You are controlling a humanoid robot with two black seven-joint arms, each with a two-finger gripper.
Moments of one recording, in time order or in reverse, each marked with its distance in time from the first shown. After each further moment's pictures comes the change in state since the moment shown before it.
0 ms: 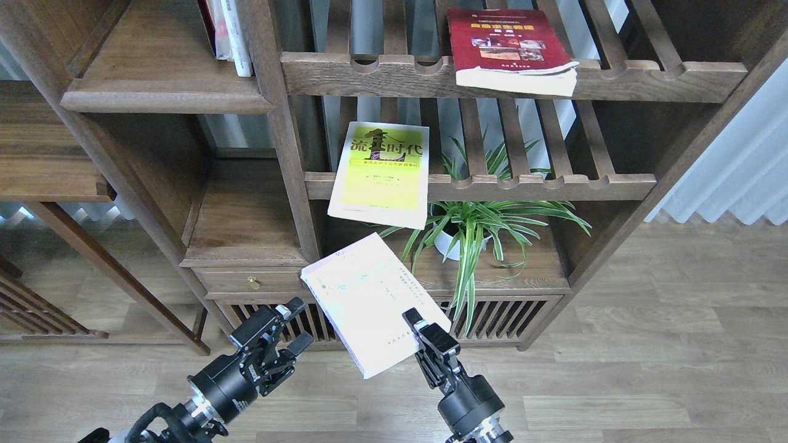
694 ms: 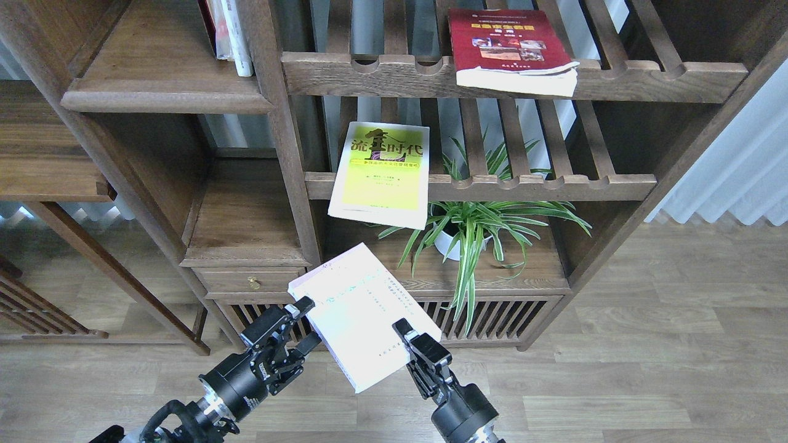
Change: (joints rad) left arm -0.016 -0.076 0.012 0.049 0.000 0.000 -0.005; right arm -0.011 0.000 -0.032 -0.001 -0.002 0.000 -0.017
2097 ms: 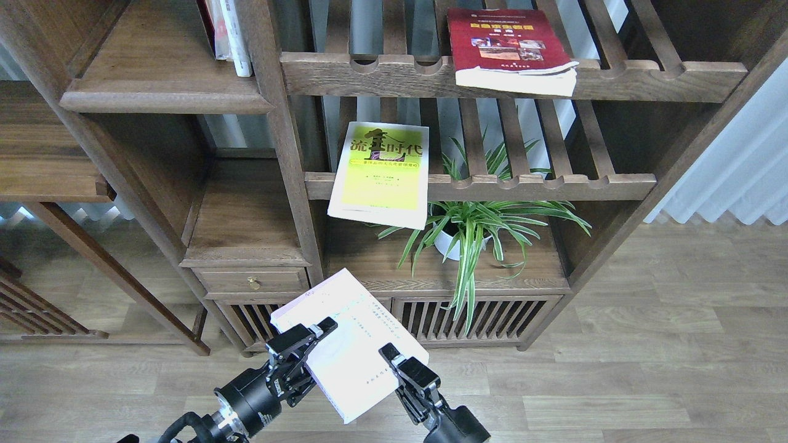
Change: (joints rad) left arm 0.000 0.009 0.045 0.020 0.008 0.000 0.002; right arm -0.038 0.000 -0.047 0.000 -0.004 0.000 -0.023
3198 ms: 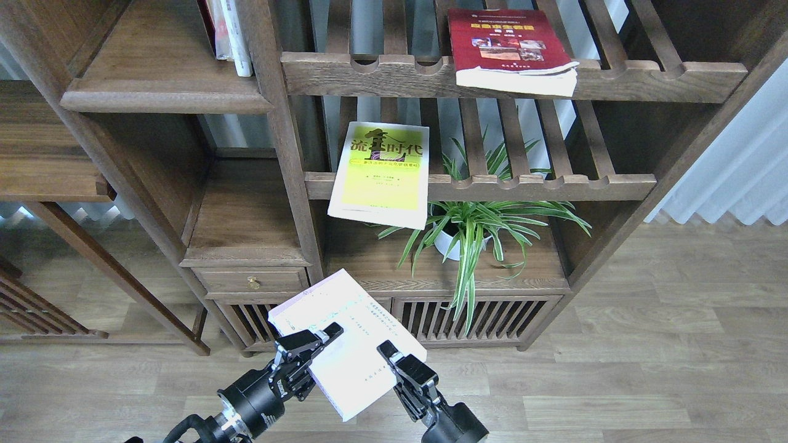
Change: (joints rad) left arm 0.004 -0.005 -0.049 0.000 -0.003 0.000 -0.024; right arm 0.021 0.000 -0.005 -0.002 -0.050 0.000 -0.003
